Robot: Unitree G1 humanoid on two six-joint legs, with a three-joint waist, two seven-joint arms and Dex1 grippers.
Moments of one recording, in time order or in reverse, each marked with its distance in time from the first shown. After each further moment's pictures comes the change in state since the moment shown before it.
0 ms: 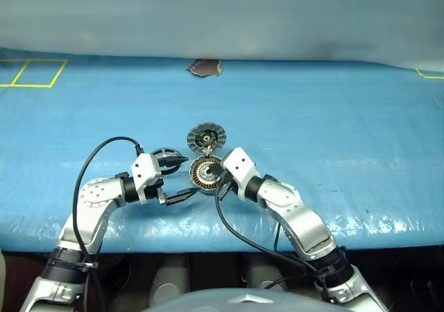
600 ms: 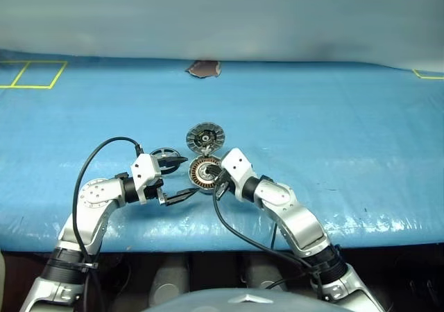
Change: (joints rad) left arm 0.003 0.001 0.000 0.000 0.000 0.000 0.004; right arm -0.012 0.026 -0.002 0.082 0.011 -0.016 0.006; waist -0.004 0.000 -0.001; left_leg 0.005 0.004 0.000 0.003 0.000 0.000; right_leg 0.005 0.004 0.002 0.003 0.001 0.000
